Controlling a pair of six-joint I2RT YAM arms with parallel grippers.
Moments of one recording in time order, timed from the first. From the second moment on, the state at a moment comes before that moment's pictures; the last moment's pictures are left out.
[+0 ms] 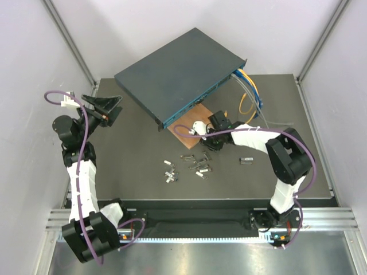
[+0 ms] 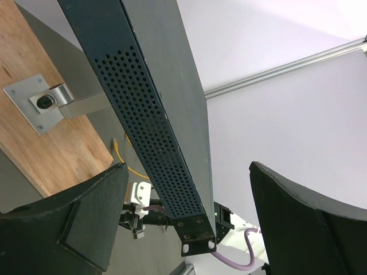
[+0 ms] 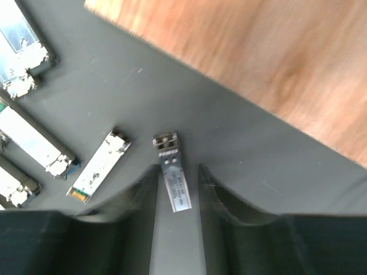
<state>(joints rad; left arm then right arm) 0.39 0.97 0.80 0.31 0.87 -1.28 0.61 1.80 1.10 -0.32 -0.19 -0.63</state>
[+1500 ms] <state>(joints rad) -0.72 1.51 1.74 -0.38 0.27 -0.10 0.18 1.05 1.14 -0.02 -0.64 0.45</state>
